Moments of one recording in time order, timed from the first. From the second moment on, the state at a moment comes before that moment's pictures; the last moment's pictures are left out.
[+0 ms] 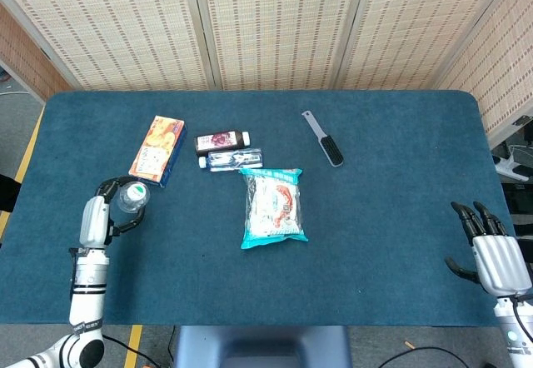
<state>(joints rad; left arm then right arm) -0.36 -1.58 -0.31 -1.42 1.34 1.37 -0.25 0.09 -1.07 0.05 -1.66 -1.48 1.43 -0.06</state>
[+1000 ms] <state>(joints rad) -0.31 -1.36 -0.32 -1.79 1.18 1.20 -0.65 0.09 -1.07 0.05 -1.66 -1.47 1.41 -0.08</state>
